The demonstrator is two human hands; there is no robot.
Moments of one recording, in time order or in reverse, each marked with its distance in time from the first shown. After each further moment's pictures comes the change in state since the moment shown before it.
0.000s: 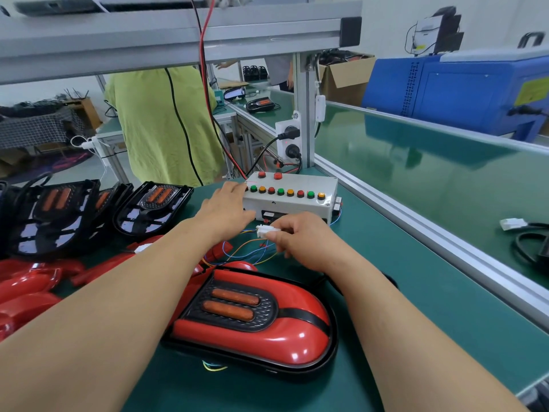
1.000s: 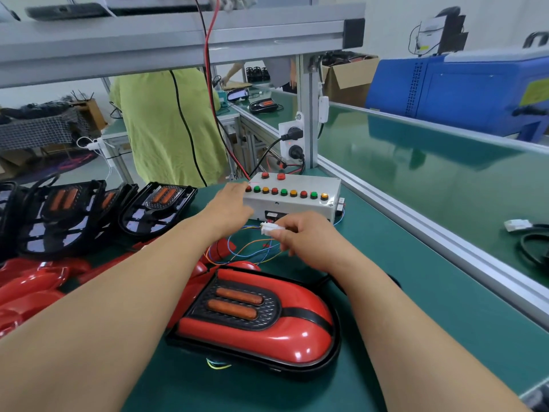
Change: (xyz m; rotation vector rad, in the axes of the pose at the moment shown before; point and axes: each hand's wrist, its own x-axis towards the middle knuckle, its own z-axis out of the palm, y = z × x) left_hand -0.005 0.001 -0.013 -0.198 -0.064 -0.014; right_hand -0.004 -0.003 -0.002 0.016 0.024 -0.017
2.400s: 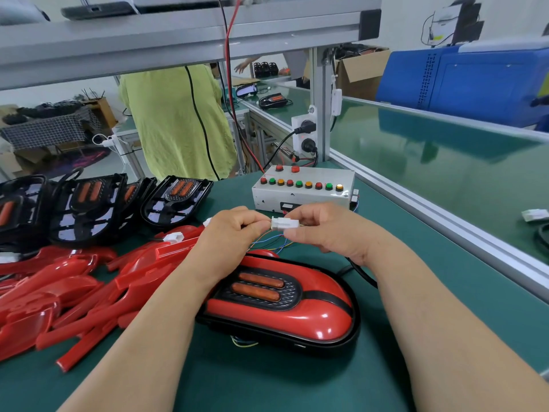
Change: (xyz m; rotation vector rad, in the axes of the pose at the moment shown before) left_hand -0.104 -0.007 0.003 -0.587 0.170 0.171; right_hand -0.016 -0.014 -0.012 0.246 -0.211 0.014
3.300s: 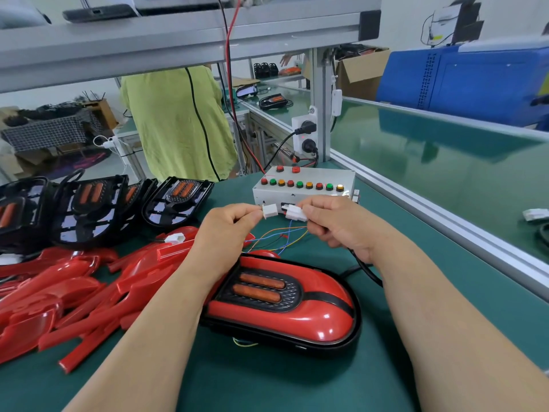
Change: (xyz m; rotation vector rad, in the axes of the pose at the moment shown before) left_hand 0.001 -0.003 -0.002 -0.111 0.130 -0.100; right_hand -0.001 0.000 -0.007 0.183 0.078 0.070
